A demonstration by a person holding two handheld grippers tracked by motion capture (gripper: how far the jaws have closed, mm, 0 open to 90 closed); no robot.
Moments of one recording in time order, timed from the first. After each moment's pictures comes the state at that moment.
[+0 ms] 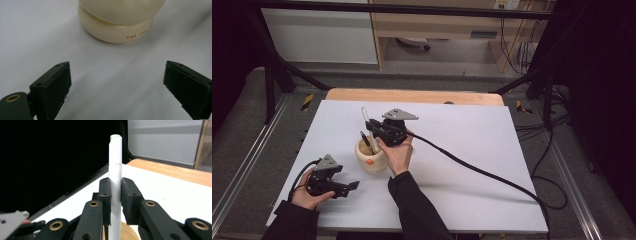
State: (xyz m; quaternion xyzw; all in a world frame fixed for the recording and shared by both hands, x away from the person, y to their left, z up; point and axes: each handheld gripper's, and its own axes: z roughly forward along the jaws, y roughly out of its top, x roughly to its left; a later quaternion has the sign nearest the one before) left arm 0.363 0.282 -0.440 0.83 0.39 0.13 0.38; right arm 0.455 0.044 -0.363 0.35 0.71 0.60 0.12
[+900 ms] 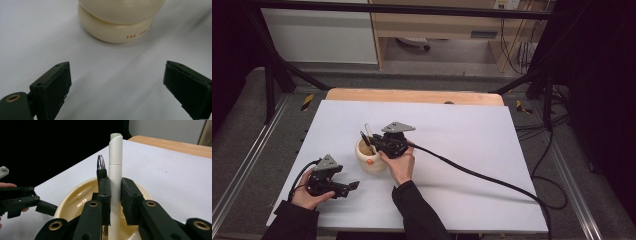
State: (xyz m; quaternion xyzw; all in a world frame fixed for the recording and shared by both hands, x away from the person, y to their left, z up) left arm 0.363 0.282 -0.440 0.83 0.39 0.13 0.38; right arm 0.446 0.041 -0.401 0.34 0.76 0.55 0.11
